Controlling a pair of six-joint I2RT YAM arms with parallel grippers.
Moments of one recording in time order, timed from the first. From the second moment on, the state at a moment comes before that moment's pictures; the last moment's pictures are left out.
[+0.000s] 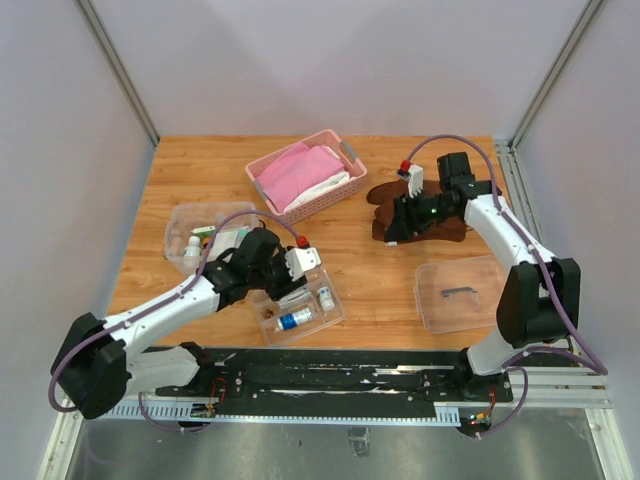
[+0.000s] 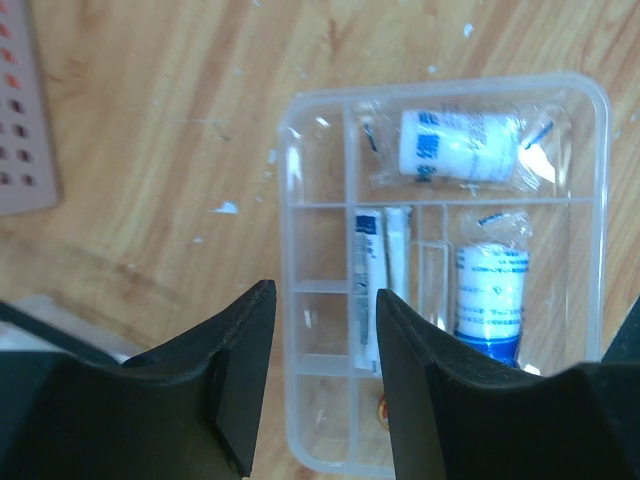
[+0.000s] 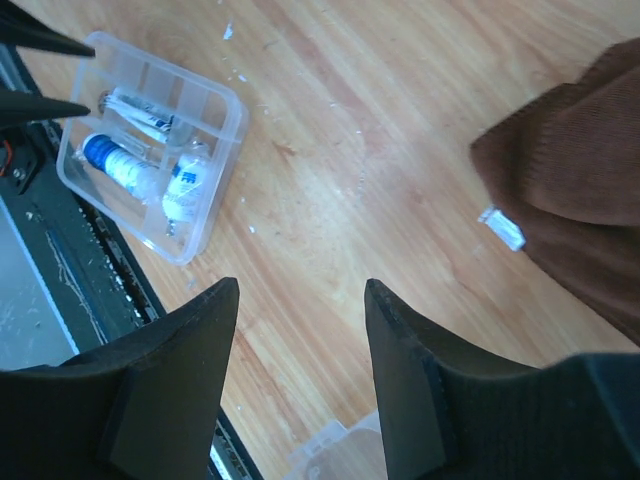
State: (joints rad) left arm -0.69 1.16 0.65 -0.30 0.21 0.47; right arm 0.15 1.58 1.27 -0.77 -0.77 -0.33
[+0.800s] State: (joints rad) left arm -0.21 1.10 0.88 -0.26 0.17 0.28; right arm 0.46 1.73 1.19 -0.67 -0.83 -0.27
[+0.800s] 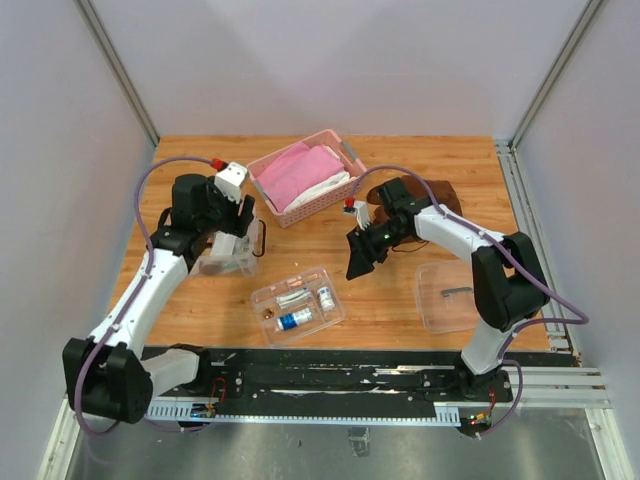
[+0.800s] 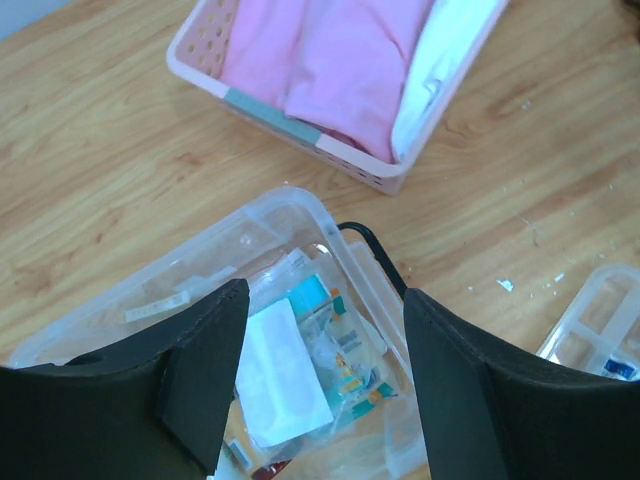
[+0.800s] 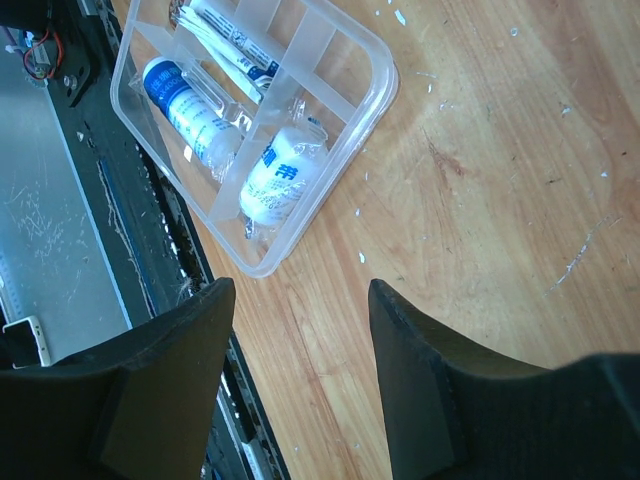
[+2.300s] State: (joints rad) left arm -0.35 1.50 0.99 -0.30 0.62 0.03; right arm 0.46 1.77 1.23 -0.72 -0.77 -0.33
